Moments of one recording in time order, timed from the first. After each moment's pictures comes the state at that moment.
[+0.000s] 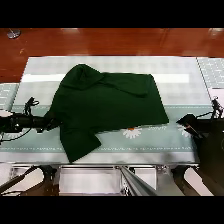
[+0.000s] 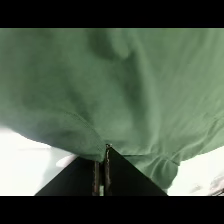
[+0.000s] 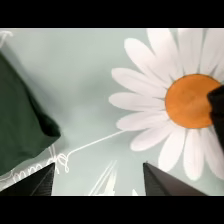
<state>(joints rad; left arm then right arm) 0.42 -1.19 0.52 0.79 -1.11 -1.17 -0.55 -0.98 0.51 -1.07 1.08 1.41</state>
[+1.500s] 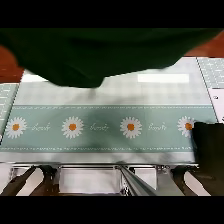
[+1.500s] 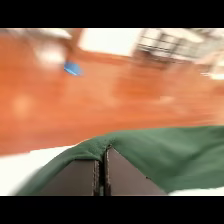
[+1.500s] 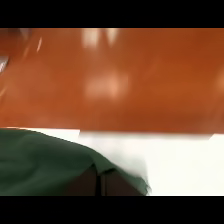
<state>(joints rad) 0.45 -0.95 1.72 0.50 -1.23 -1.21 -0.15 -0.94 1.83 -1.13 1.24 1.53</state>
